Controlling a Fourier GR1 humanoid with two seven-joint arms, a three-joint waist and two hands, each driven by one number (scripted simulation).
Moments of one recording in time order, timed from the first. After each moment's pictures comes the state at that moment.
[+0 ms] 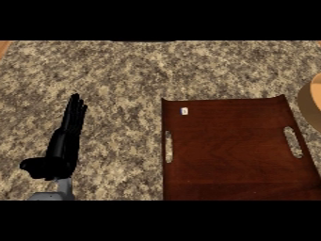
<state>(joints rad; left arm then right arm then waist) -0.02 0.04 -0.06 -1.56 0.00 0.16 -0.12 -0.62 -0.53 -0.42 -1.25 1.11 0.13 0.30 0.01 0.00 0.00</state>
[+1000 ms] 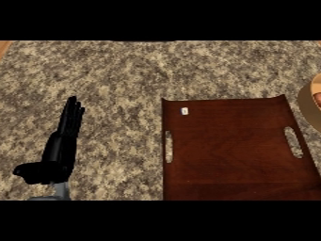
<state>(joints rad) 0.01 0.05 -0.06 -1.59 0.01 0.14 -0.13 -0.67 -0.62 -0.61 -0.68 0.92 0.03 0.06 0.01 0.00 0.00</state>
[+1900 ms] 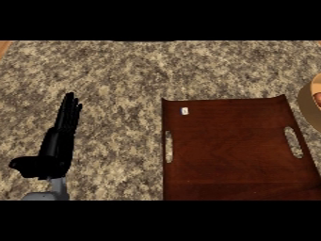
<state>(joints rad) -0.02 0.06 -0.04 -1.59 0.01 0.13 -0.10 -0.64 -0.79 -0.99 -0.52 0.45 -0.01 -0.26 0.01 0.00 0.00</state>
